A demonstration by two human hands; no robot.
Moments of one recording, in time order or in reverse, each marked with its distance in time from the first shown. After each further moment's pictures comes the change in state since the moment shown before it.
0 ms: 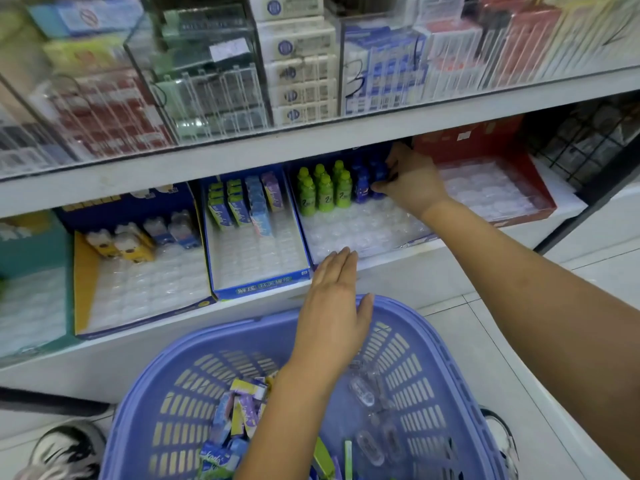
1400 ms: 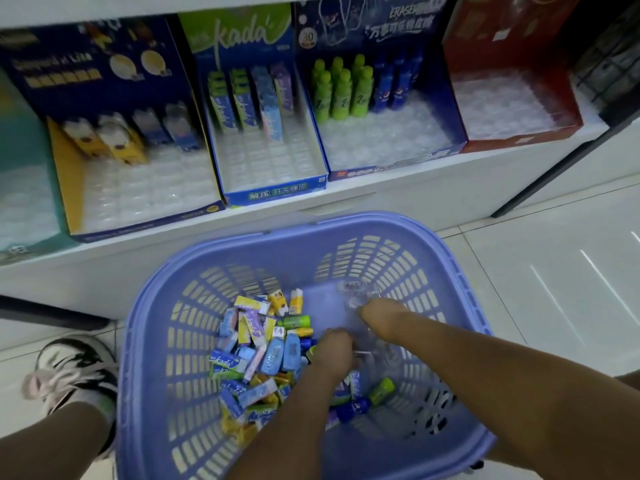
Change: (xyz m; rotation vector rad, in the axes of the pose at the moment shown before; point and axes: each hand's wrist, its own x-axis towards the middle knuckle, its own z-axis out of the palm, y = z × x) left_hand -0.129 -0.104 0.172 0.021 -0.765 -0.265; right_hand -0.251 0.047 0.153 -0.813 -1.187 -0.228
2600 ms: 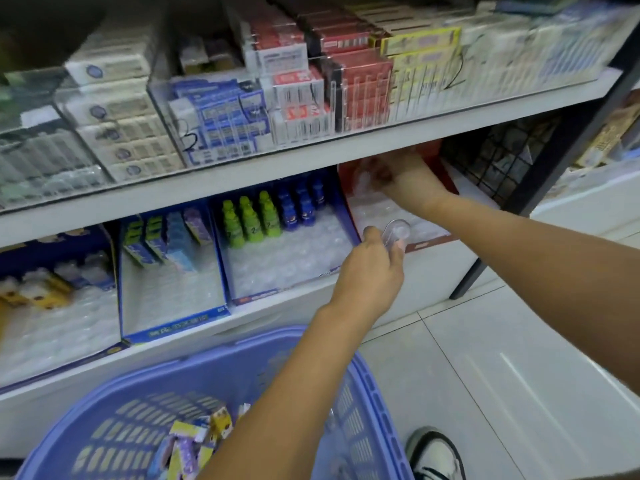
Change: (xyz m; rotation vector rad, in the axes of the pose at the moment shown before) left_hand 0.018 0.263 -0.223 -0.261 0.693 0.306; right_hand -0.100 0.276 -0.211 0.613 1.190 0.034
